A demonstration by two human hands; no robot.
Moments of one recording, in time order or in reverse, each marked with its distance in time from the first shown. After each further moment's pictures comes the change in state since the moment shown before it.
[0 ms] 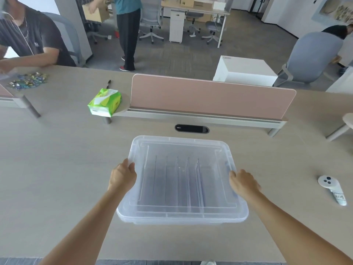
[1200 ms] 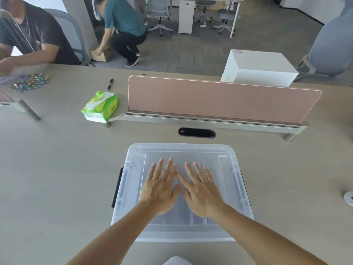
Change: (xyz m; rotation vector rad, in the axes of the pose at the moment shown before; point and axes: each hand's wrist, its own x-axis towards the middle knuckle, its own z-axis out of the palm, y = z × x) left_hand -0.014 0.090 0.060 0.446 -0.168 0.613; right_hand -0.008 -0.088 0.048 -0.291 -0.019 -1.012
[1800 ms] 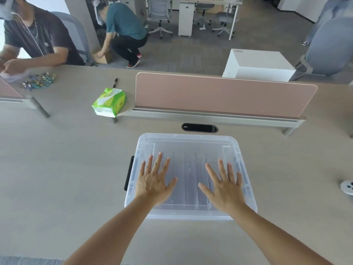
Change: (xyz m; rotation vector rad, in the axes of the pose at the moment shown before) left_hand -0.033 -0.029 0.005 0.046 -0.046 -0.192; right_hand -0.048 0.015 0.009 -0.019 -0.036 0.433
